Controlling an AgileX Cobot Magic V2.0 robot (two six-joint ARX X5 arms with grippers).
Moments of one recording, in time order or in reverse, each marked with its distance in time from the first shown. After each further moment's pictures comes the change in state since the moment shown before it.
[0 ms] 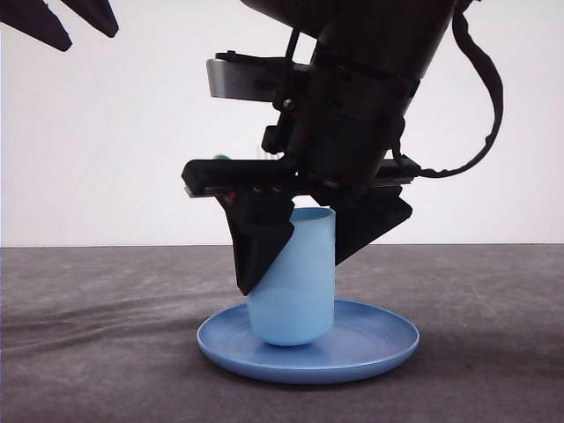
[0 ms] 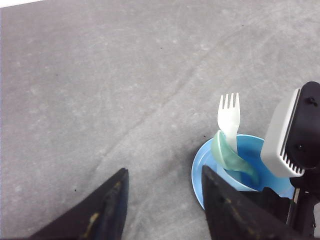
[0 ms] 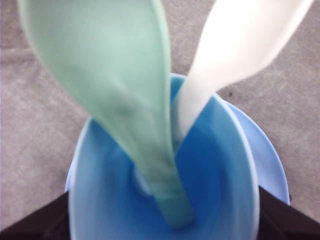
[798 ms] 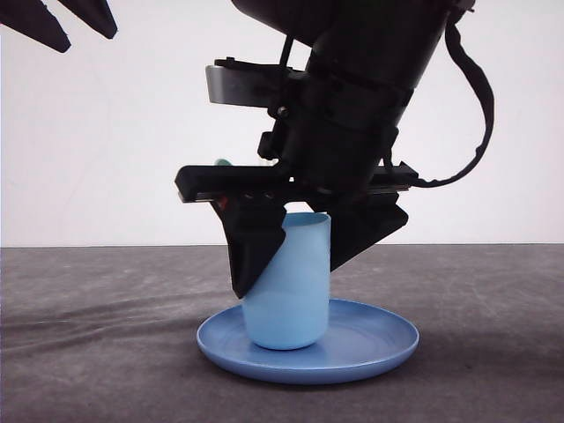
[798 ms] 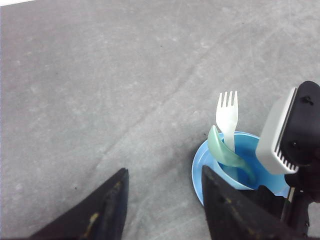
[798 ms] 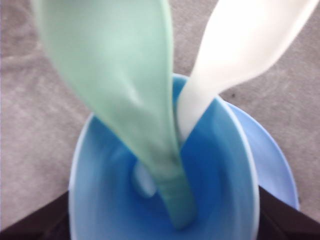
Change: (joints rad) left arm 0.000 0.000 0.000 -0.010 0.000 0.000; right arm 0.008 0.018 -0.002 0.026 0.007 0.036
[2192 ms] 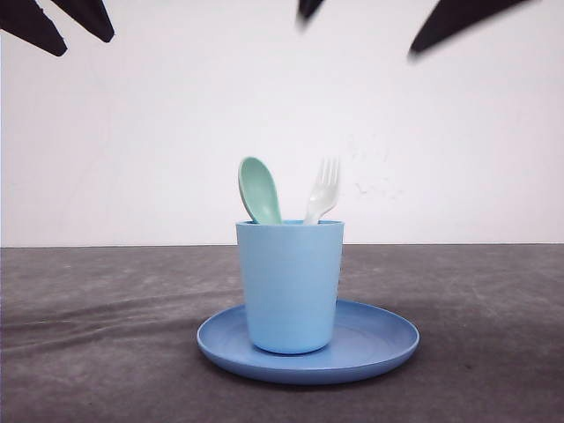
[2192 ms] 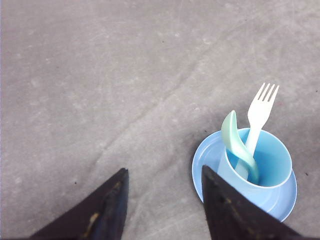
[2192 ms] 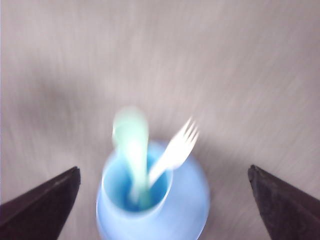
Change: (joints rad) left arm 0.000 0.000 0.000 -0.010 0.000 -0.027; right arm 0.002 -0.581 0.082 -0.321 0.100 0.013
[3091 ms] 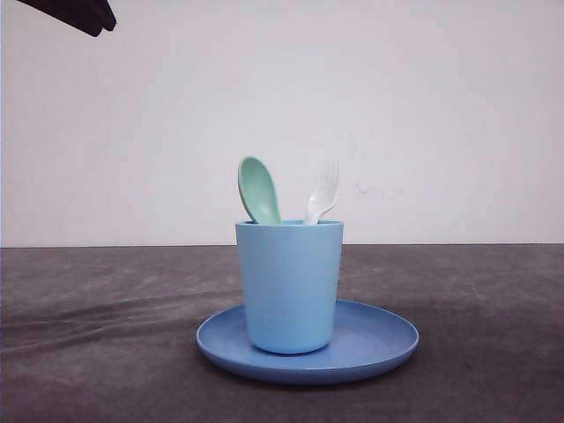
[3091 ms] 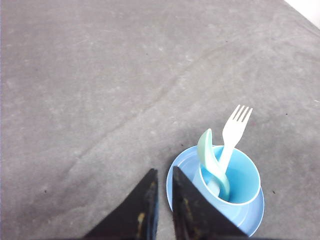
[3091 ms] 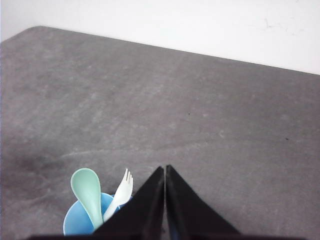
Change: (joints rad) left arm 0.000 -0.002 0.000 0.056 0.048 -0.077; right arm 0.000 -0.213 0.006 -0.044 0.169 -0.042
